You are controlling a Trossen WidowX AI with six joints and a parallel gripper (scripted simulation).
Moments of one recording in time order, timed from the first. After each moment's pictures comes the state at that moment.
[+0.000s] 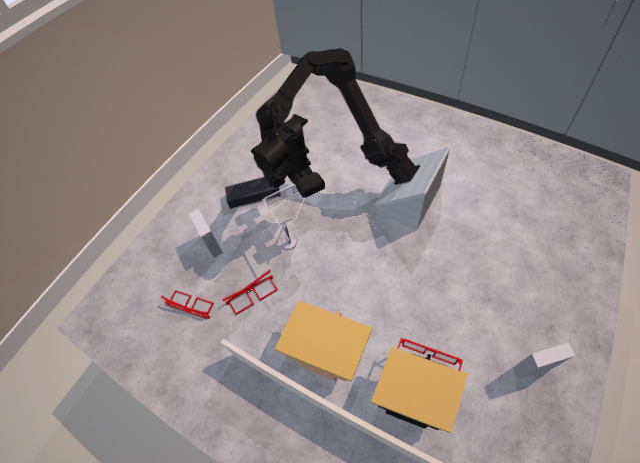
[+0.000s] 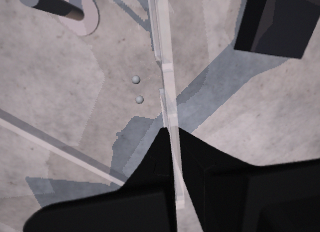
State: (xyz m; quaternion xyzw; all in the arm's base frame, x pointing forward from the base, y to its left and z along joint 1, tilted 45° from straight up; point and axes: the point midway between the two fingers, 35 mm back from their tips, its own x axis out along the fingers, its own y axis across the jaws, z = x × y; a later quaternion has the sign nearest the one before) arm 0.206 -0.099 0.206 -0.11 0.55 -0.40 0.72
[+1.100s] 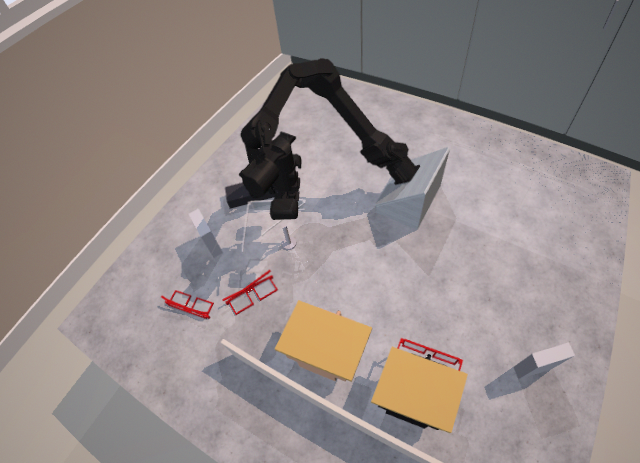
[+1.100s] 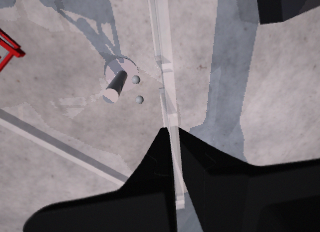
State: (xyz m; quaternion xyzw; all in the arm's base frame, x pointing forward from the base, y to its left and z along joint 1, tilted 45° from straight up) arm 0.271 -0.080 0.202 0.08 0.43 -0.53 0.73
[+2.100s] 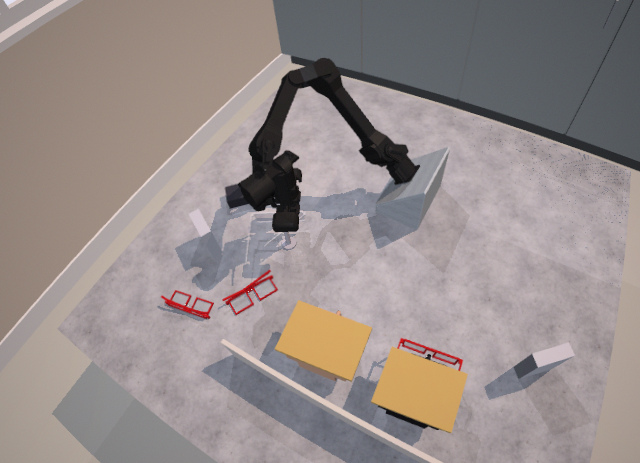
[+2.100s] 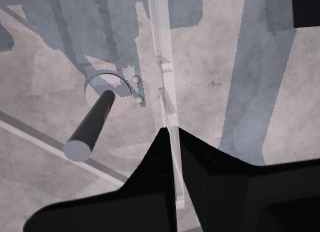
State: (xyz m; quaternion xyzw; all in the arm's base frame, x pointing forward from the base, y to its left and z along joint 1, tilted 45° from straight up) arm 0.273 -0.127 0.167 0.08 0.43 -0.53 0.73
